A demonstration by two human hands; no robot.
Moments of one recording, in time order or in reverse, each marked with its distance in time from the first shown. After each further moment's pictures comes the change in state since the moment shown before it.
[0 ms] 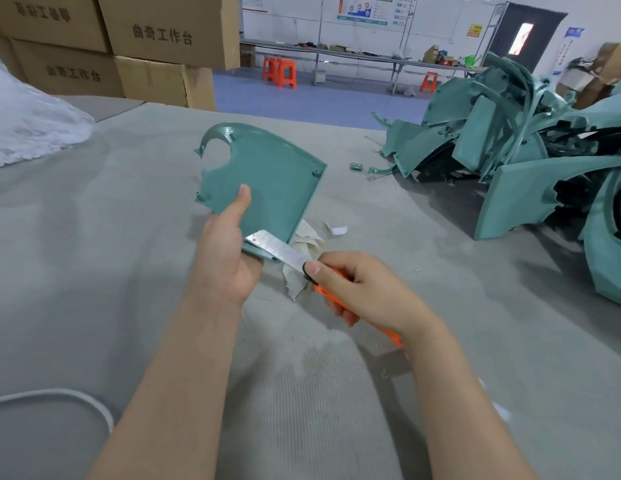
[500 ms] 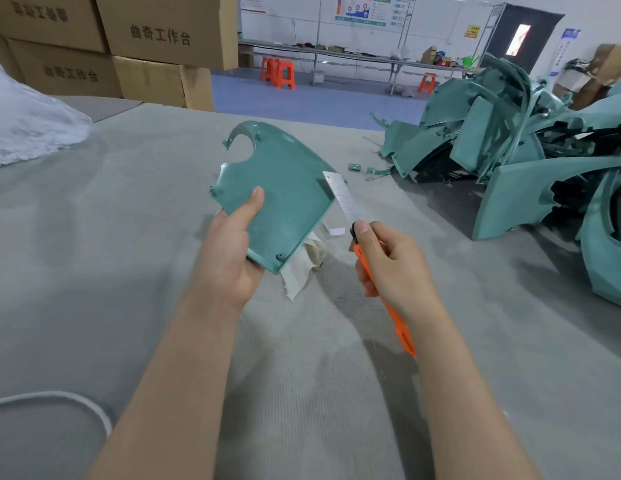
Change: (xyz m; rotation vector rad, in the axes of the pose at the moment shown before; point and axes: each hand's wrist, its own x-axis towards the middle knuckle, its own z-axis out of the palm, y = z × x) left_hand -0.003 0.000 0.003 0.102 -0.070 -0.049; right_hand 0.004 0.011 -0.017 0.086 0.480 0.046
